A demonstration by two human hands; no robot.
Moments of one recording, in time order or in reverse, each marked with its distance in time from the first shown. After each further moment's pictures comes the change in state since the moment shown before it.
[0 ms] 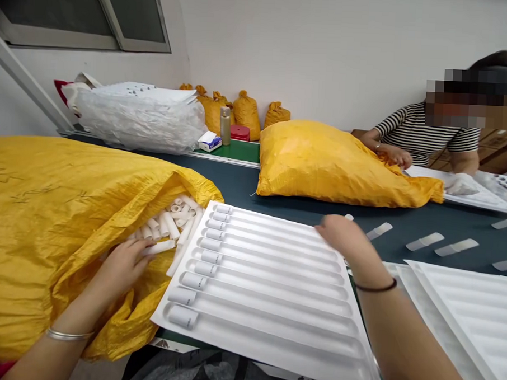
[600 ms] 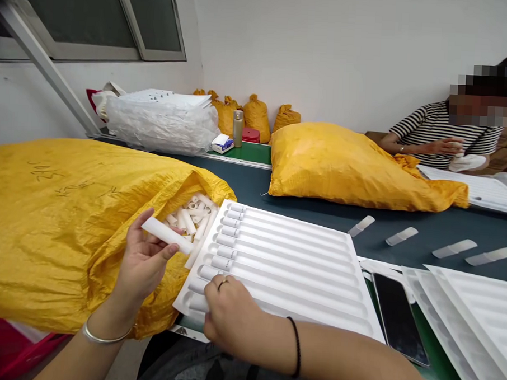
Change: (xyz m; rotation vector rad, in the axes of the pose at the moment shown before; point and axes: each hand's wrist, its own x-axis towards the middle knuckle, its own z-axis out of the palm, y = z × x) left_hand -0.020 0.084 -0.022 -1.261 0.379 -0.065; right_hand -0.178 -0.150 0.098 0.160 -0.241 -1.042
